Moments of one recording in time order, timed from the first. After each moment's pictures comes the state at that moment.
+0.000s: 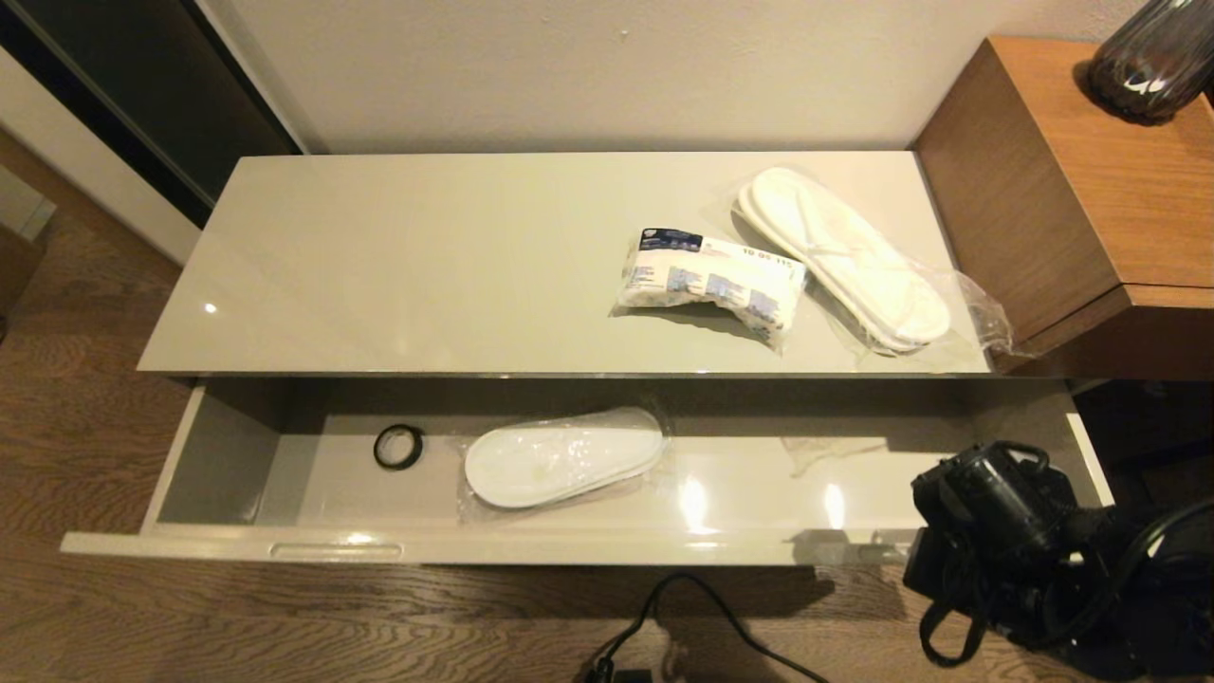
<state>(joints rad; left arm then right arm) 0.20 0.00 0.00 0.00 0.01 0.01 0.50 1.66 -0.61 -0.05 -0.58 0.91</state>
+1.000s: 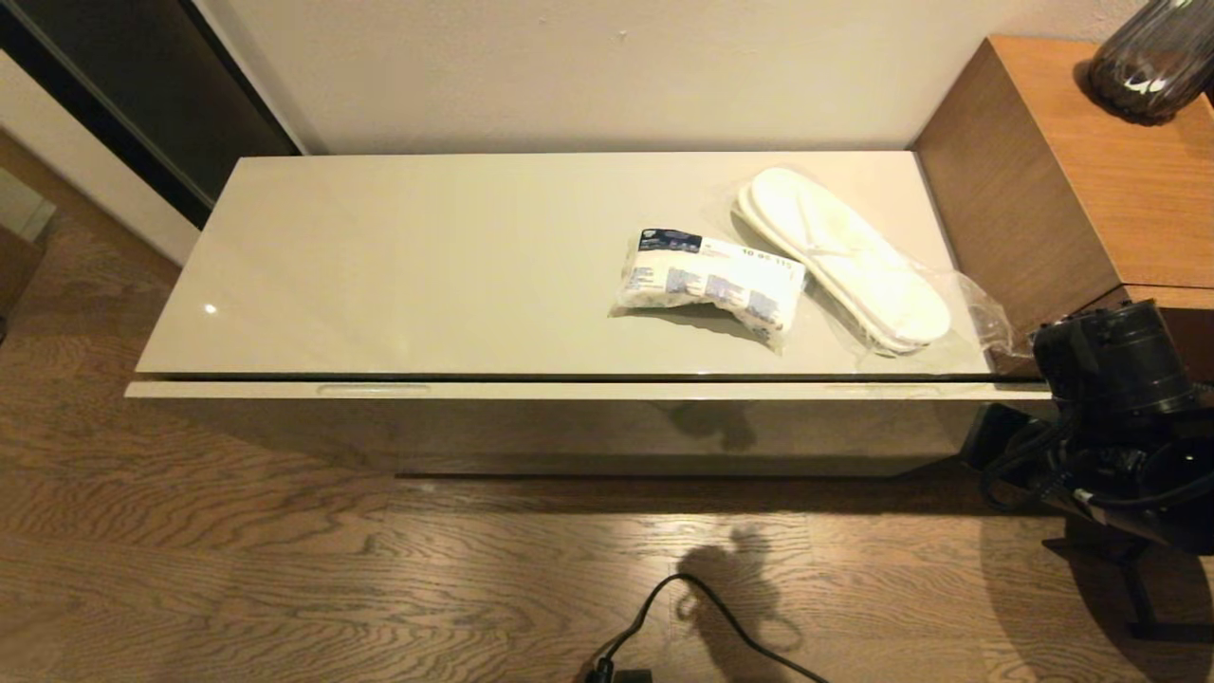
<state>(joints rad) 0.20 0.00 0.00 0.00 0.01 0.01 0.37 1.50 -0.79 0.01 -0.58 0.68</state>
